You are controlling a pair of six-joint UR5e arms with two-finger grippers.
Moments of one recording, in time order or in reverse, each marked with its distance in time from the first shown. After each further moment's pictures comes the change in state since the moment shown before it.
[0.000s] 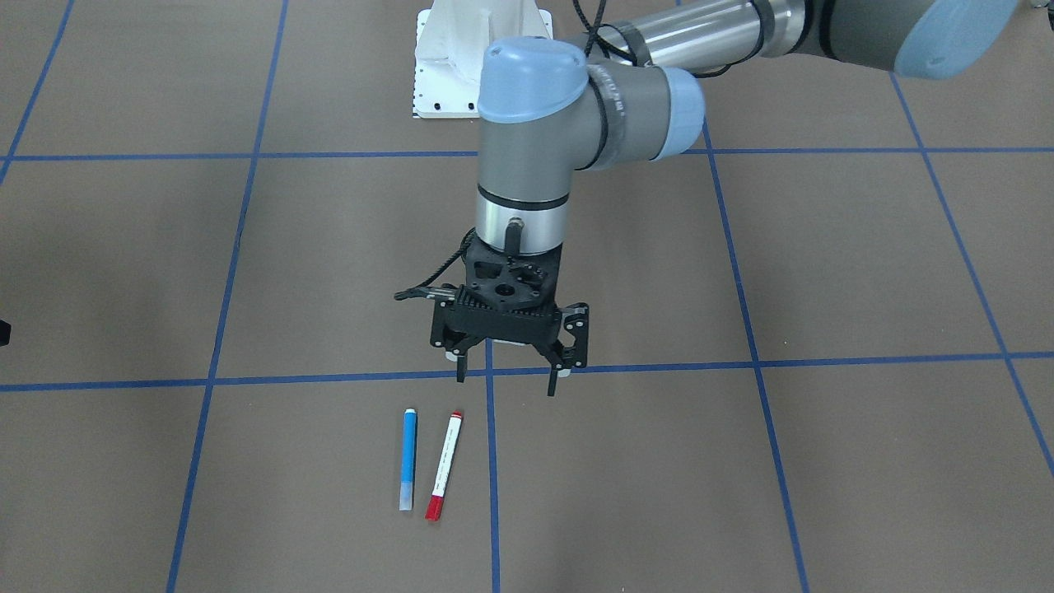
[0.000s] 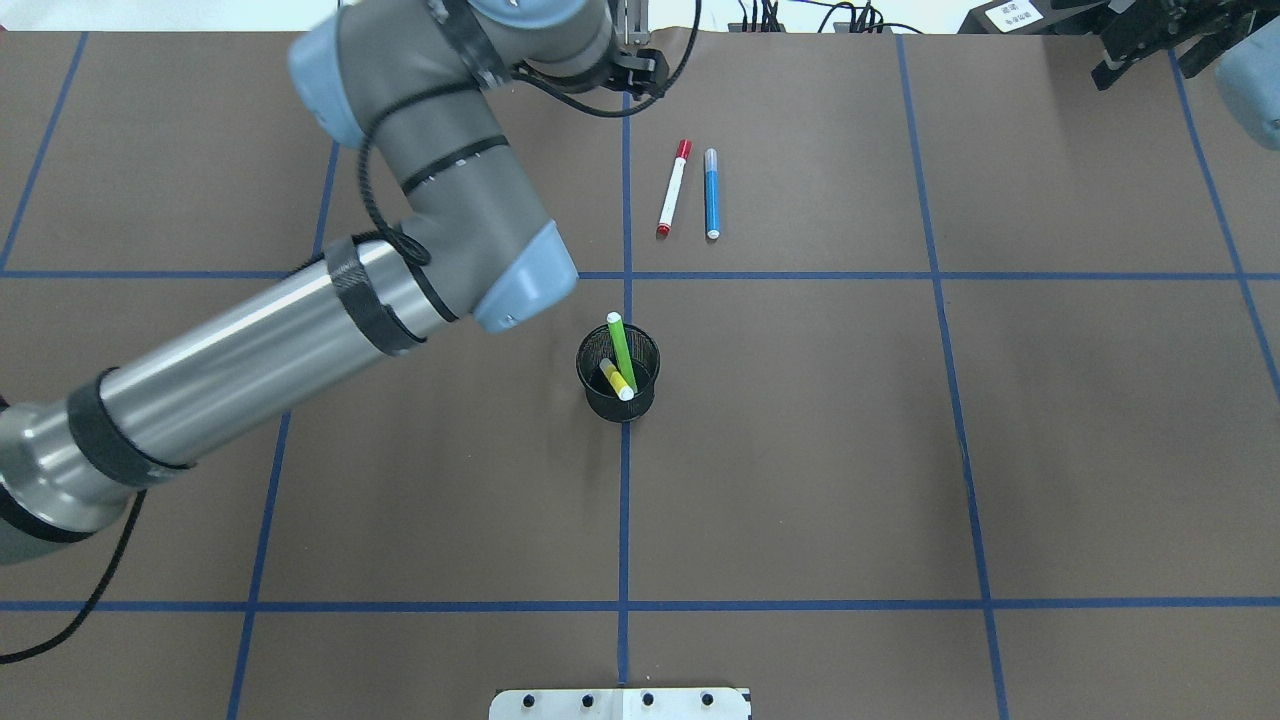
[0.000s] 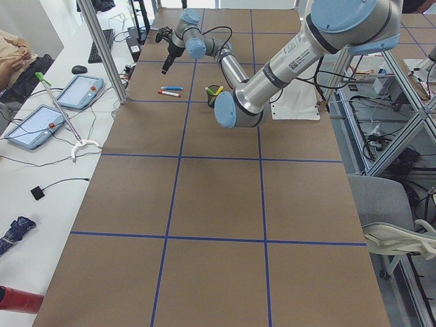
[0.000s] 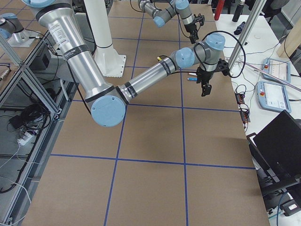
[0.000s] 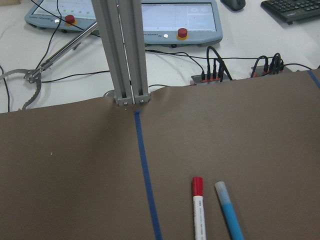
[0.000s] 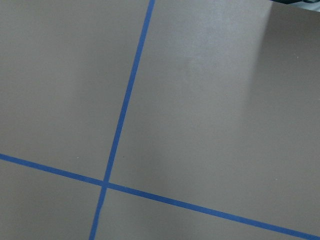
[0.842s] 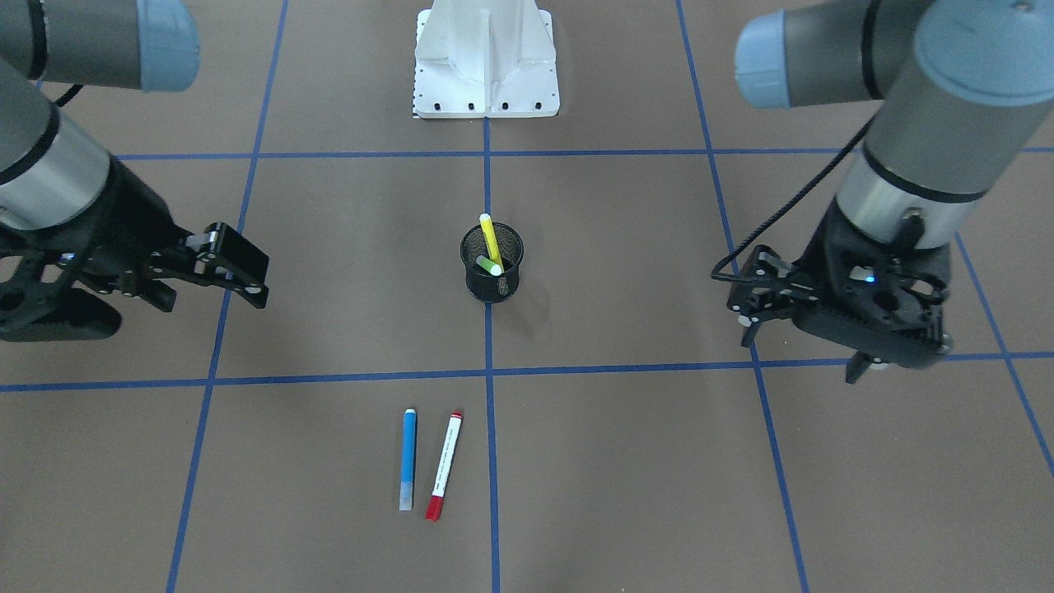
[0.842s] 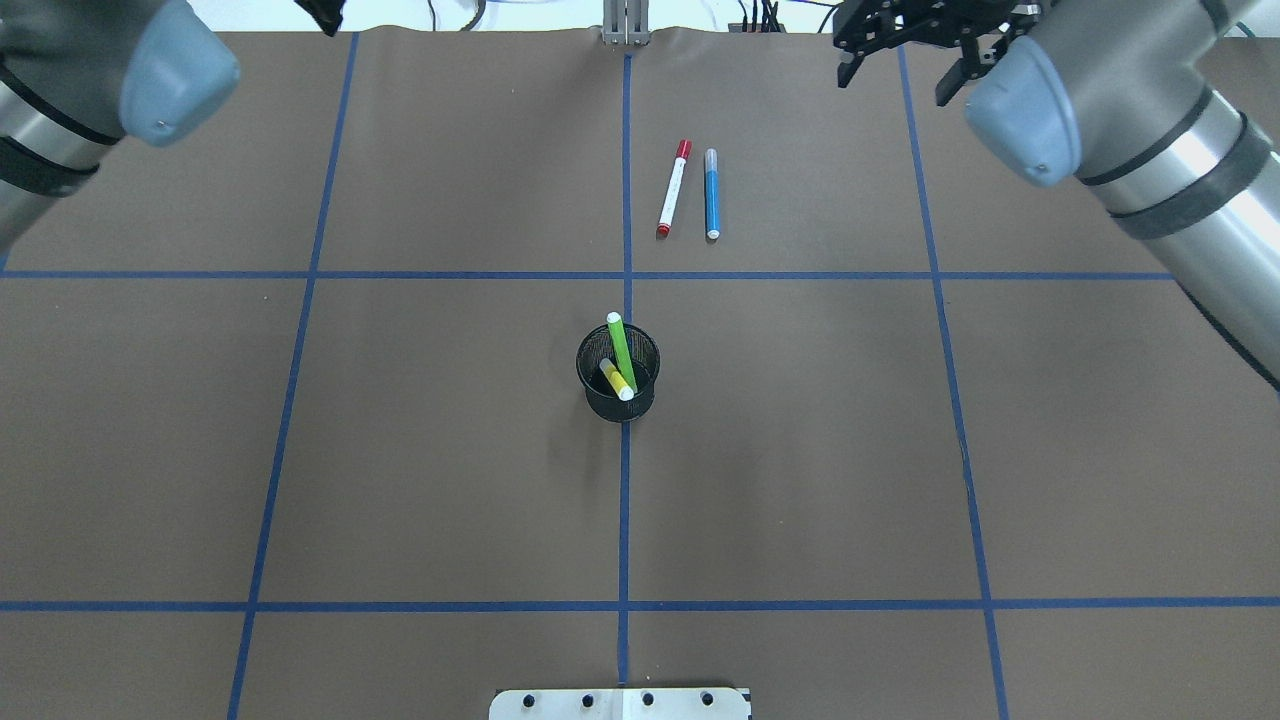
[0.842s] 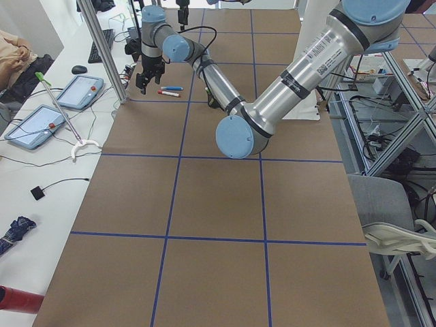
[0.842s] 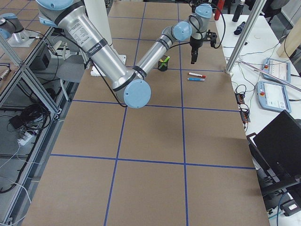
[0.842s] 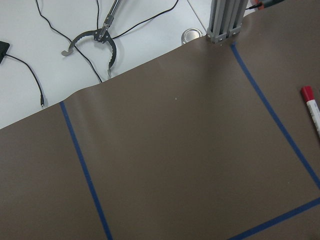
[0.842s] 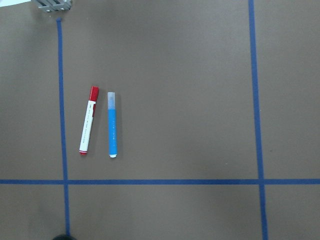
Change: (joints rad) left arm -0.357 0.246 -0.214 0.269 -0.403 0.624; right arm -0.246 0.270 0.001 -0.046 -0.032 0.586
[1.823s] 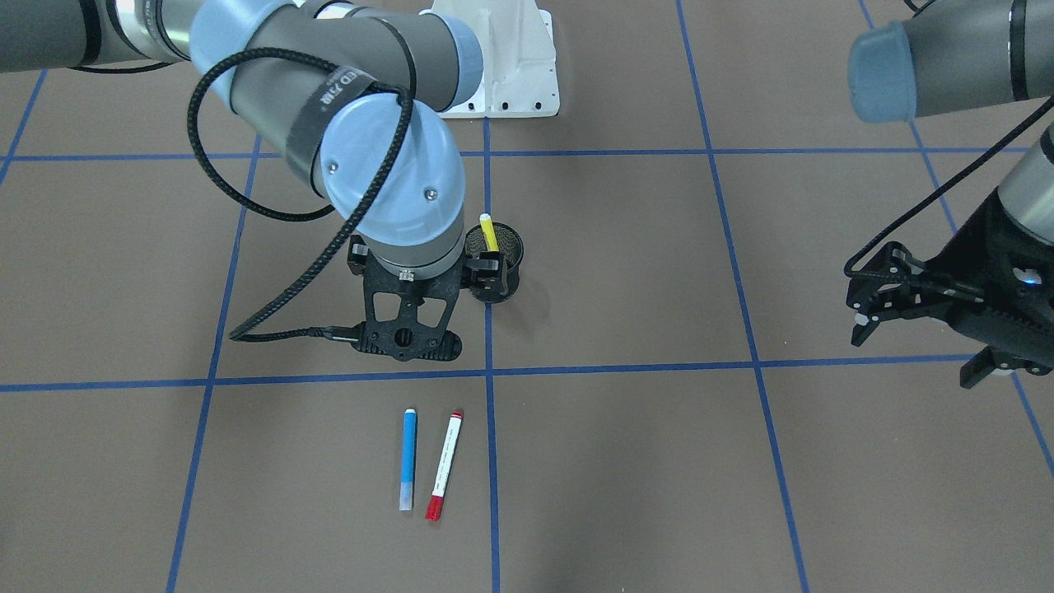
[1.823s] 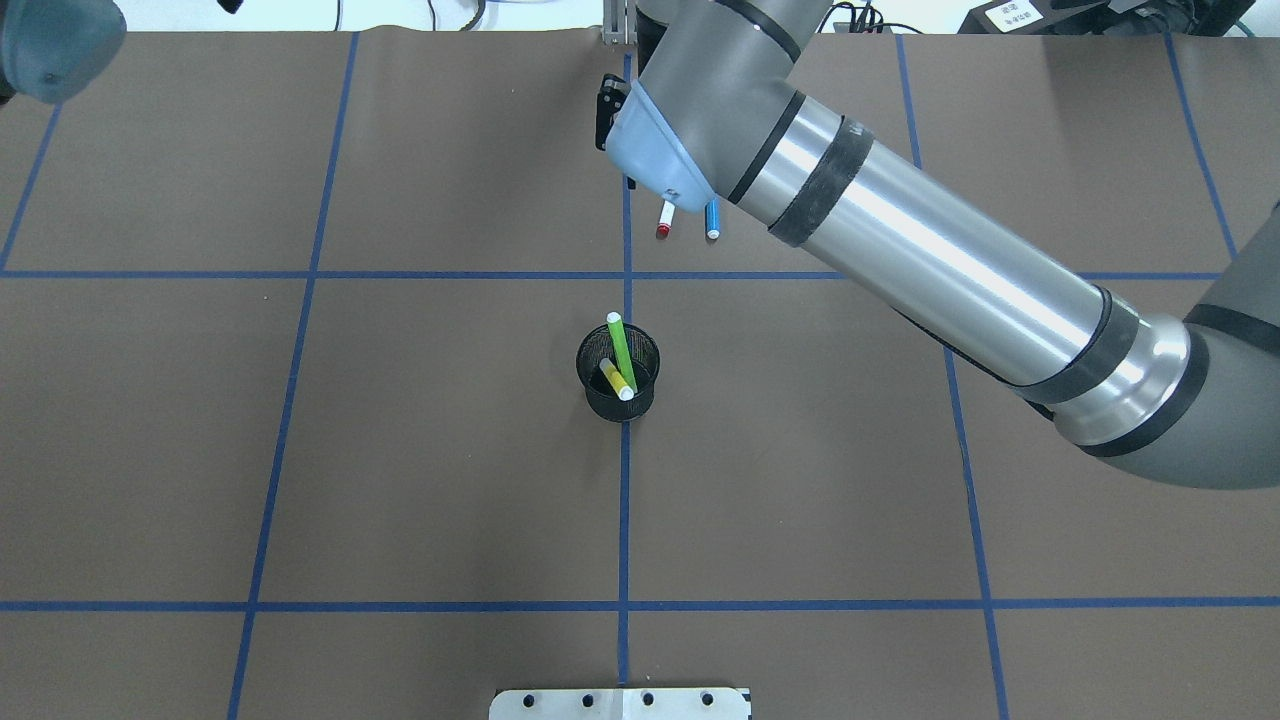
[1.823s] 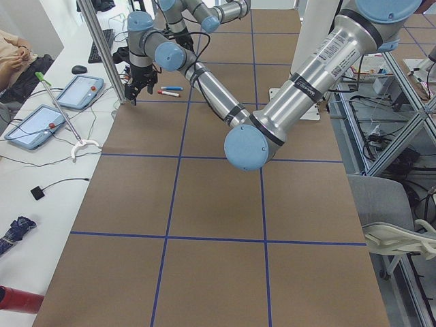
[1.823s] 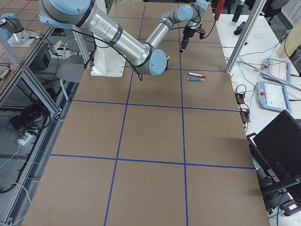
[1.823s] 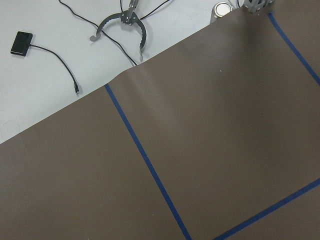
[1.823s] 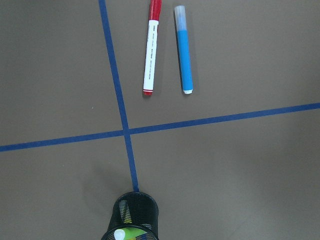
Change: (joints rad) left arm -0.088 0.055 -0.006 0.000 -0.059 0.114; right arm -0.237 0.358 -0.413 -0.226 -0.040 0.033
